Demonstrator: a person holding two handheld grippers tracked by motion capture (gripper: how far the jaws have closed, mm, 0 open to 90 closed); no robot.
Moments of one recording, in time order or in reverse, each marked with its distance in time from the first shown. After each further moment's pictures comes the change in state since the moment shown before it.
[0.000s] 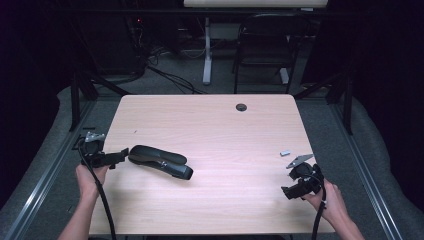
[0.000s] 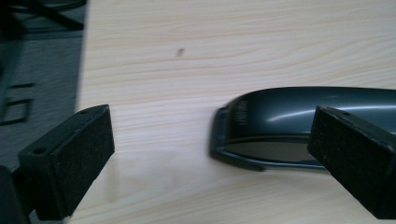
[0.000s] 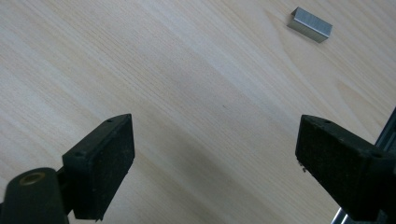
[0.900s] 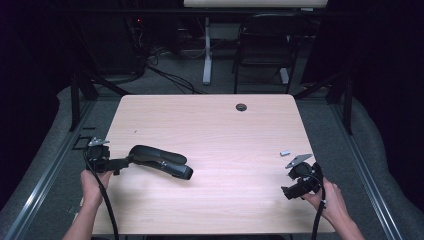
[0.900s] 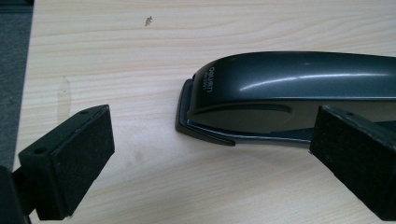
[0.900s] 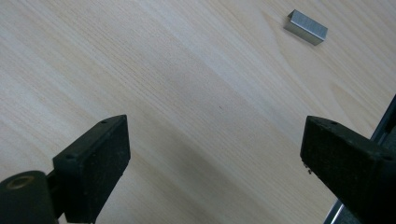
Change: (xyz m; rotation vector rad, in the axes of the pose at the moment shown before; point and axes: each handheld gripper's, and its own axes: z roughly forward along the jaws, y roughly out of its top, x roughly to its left) left arm -0.014 -0.016 0.007 0.060 -0.132 -0.035; right arm -0.001 0.002 0.002 0.020 -0.021 -0.024
